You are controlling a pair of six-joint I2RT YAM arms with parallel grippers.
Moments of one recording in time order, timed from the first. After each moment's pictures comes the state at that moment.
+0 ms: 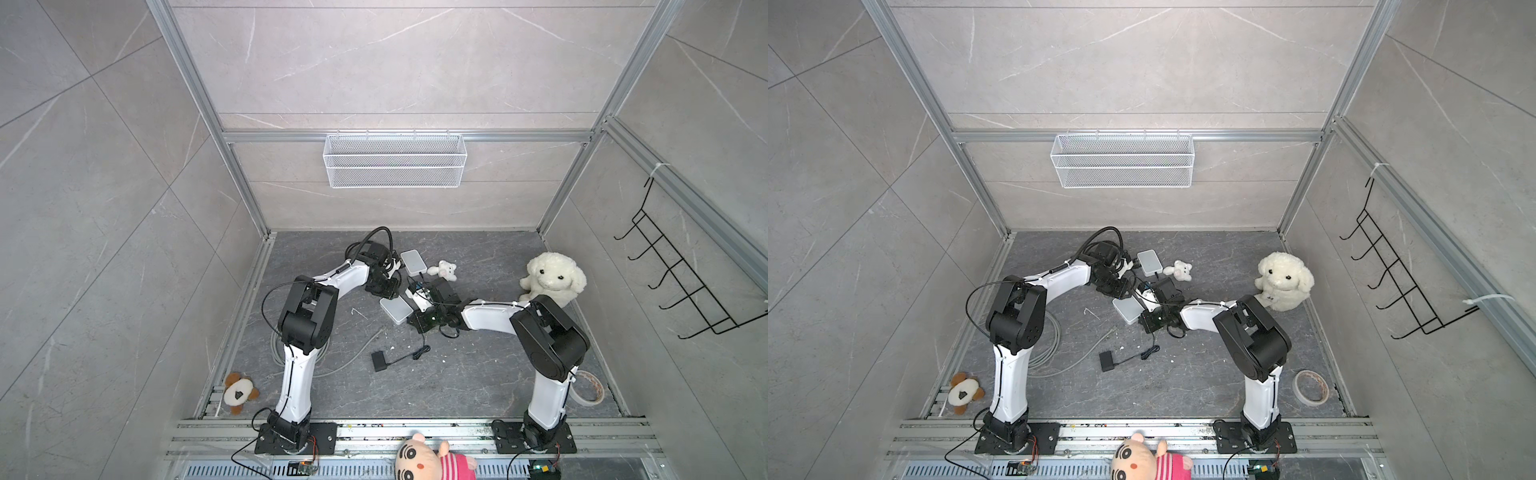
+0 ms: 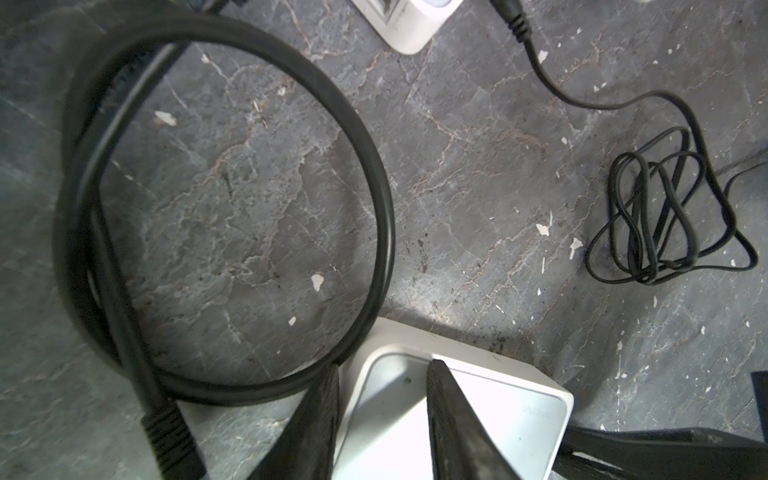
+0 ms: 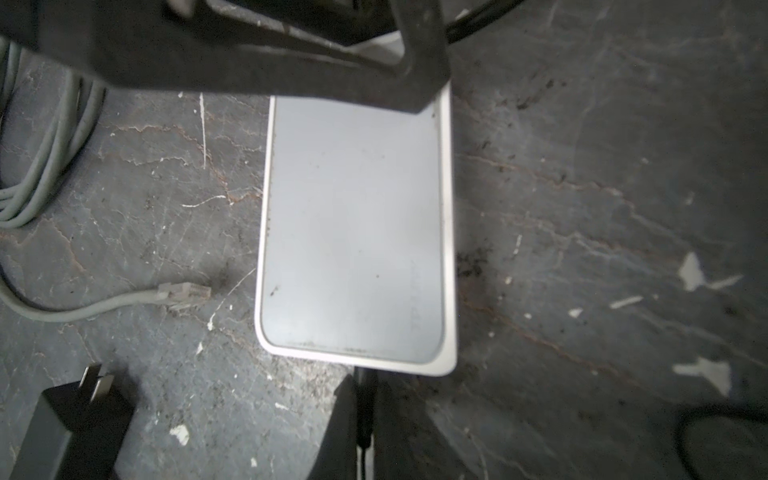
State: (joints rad) left arm -0.48 2.15 1.59 -0.65 0.31 -0.03; right arm 0.61 1.90 1.01 -0.04 -0.34 0.11
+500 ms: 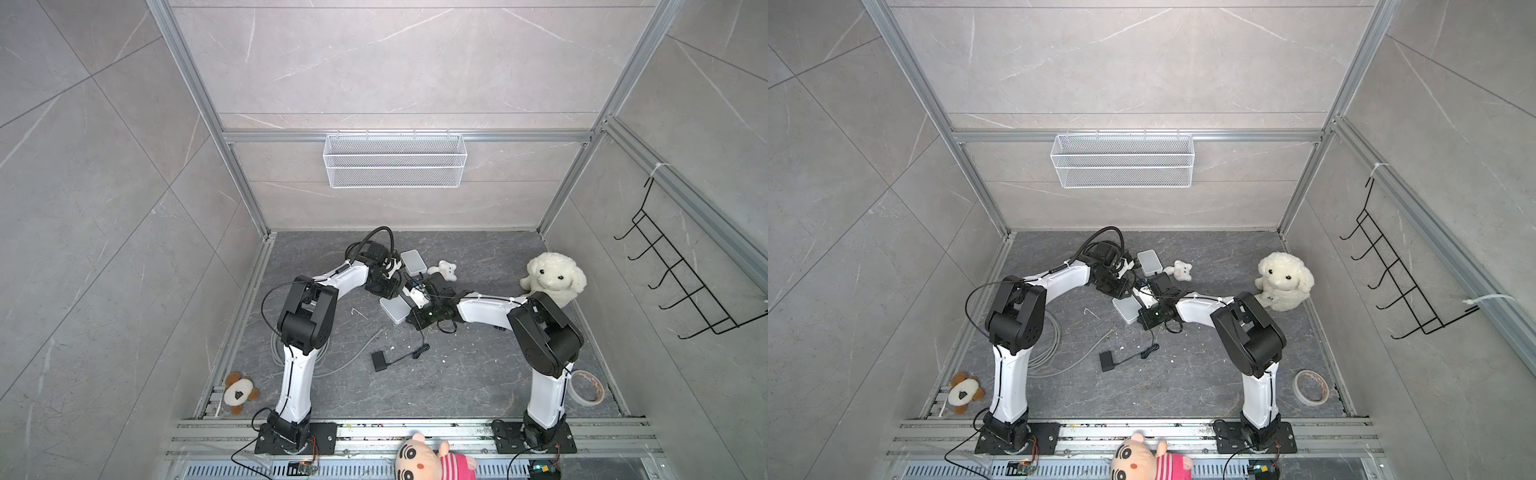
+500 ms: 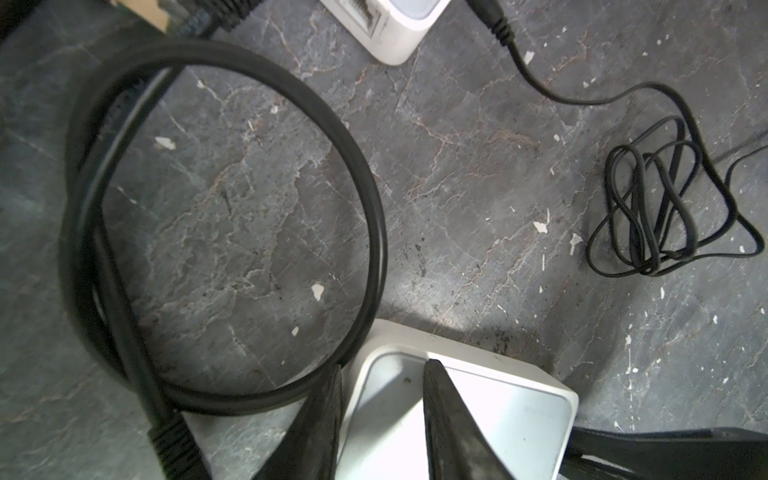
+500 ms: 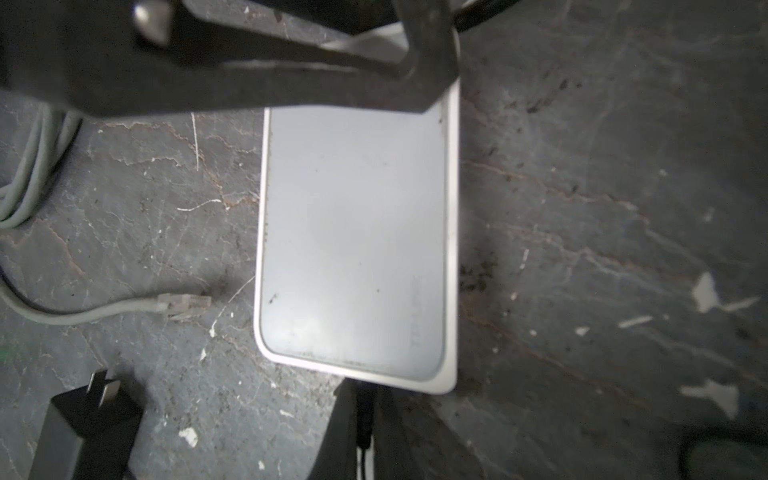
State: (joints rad) left arm -0.48 2.15 1.57 -0.62 0.33 0.04; right arm 0.61 1.94 1.14 -0.20 -0.35 0.10
